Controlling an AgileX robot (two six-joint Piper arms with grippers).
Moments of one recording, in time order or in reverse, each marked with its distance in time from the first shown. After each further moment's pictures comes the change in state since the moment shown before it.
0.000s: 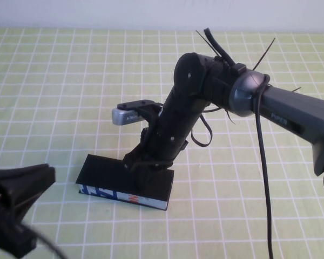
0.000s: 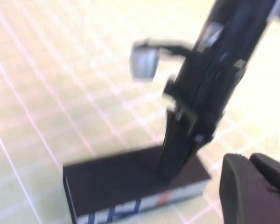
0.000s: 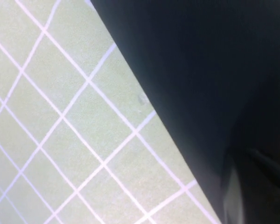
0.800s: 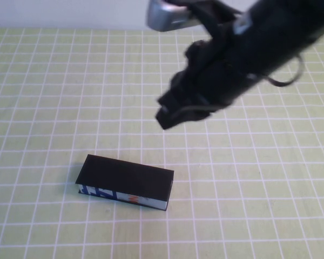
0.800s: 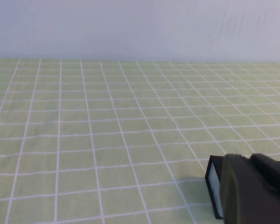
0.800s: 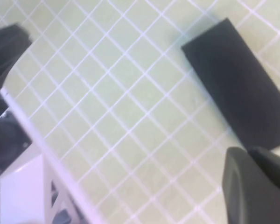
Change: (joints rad) right arm 0.002 -0.585 0.138 -0.064 0.008 0.100; left arm 0.000 -0.528 0.489 -0.021 -0.512 -0.002
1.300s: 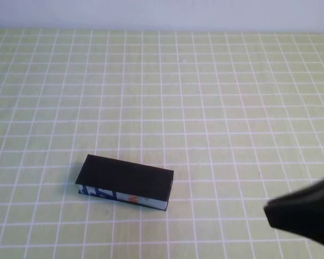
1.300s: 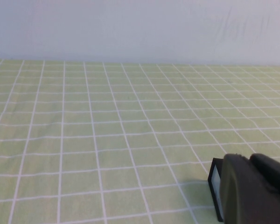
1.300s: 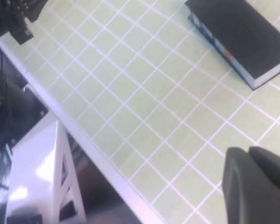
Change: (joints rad) right arm 0.000 -0.723 0.681 -0.003 -0.197 0.023; left arm 0.000 -0.002 0.000 -0.004 -0.012 0.000
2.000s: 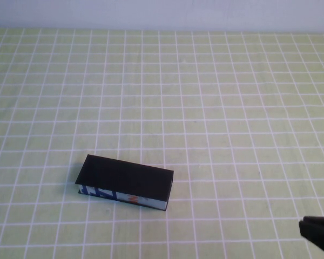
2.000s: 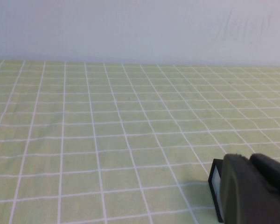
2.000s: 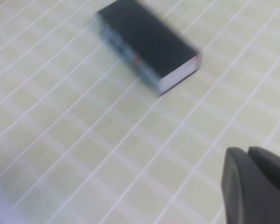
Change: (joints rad) right arm -0.003 -0.337 0.482 -0.179 -0.377 0.000; left arm 0.000 0.000 0.000 0.000 -0.002 0.000
